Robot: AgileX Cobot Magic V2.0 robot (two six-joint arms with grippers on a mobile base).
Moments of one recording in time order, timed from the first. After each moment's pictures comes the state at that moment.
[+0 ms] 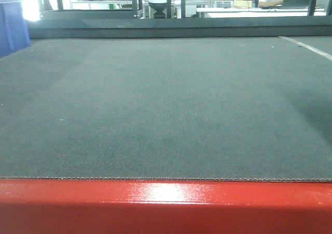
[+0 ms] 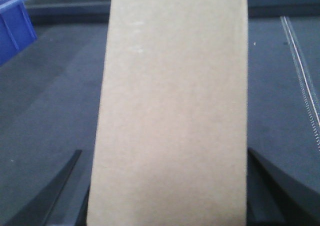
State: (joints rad) left arm -0.05 -0.01 0.03 -0.09 0.11 0.02; right arm 0.42 0.39 -0.77 -0.30 0.68 0.47
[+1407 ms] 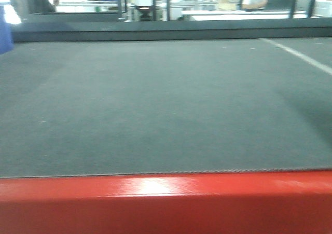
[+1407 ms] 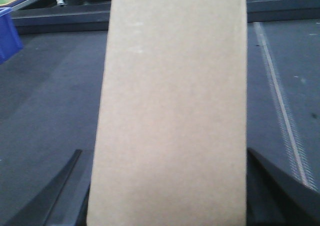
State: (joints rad) left arm -0.05 -0.01 0.03 -0.09 0.11 0.02; right arm 0.42 0.38 -0.76 -0.30 0.68 0.47
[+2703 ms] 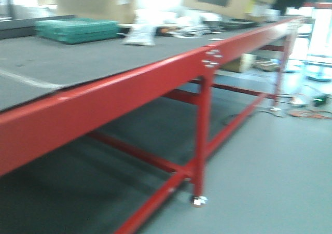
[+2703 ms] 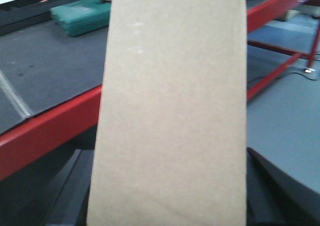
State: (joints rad) left arm -0.05 -0.01 0.03 -0.09 0.11 0.02; right arm 0.42 0.38 -0.76 -0.30 0.68 0.47
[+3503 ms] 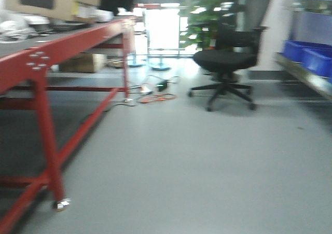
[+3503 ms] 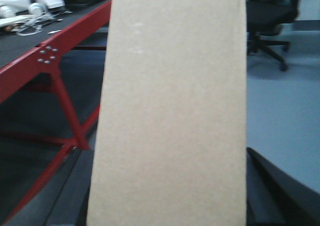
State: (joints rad) left arm -0.05 -0.01 0.03 -0.09 0.11 0.02; right arm 0.42 0.38 -0.76 -0.30 0.68 0.47
